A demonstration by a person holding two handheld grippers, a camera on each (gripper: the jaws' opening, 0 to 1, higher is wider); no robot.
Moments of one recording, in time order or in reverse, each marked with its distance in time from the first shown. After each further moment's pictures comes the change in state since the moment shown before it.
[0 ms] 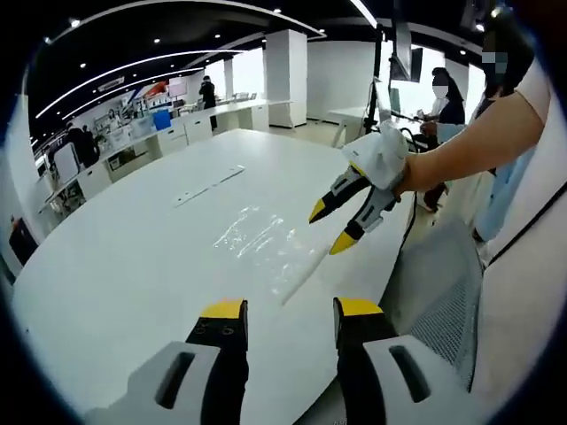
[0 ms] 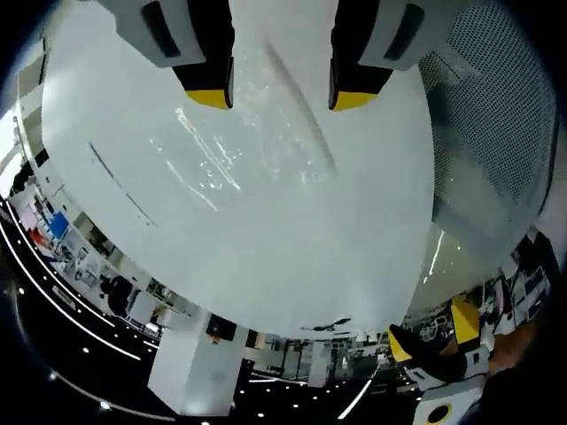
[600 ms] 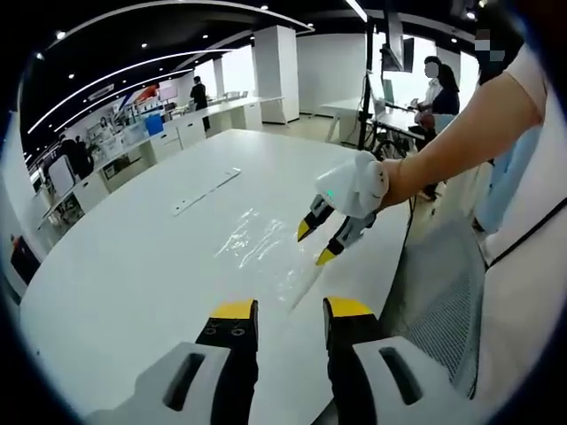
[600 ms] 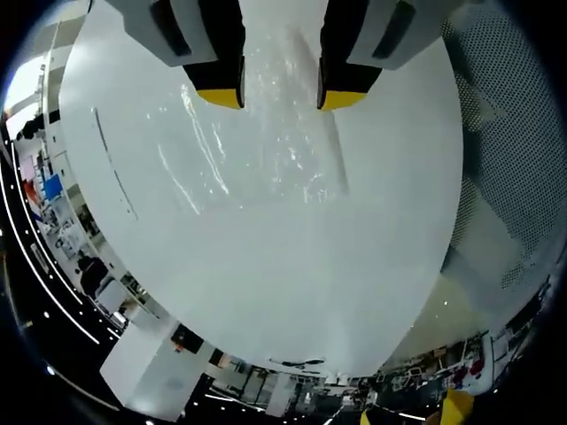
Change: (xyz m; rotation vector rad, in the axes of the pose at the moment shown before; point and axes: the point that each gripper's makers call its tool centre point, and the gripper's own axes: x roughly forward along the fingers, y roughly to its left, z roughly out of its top) left arm 0.006 0.004 0.024 0.082 0.029 -0.009; right arm 0.043 -0.012 -0.004 -0.210 0.176 0.003
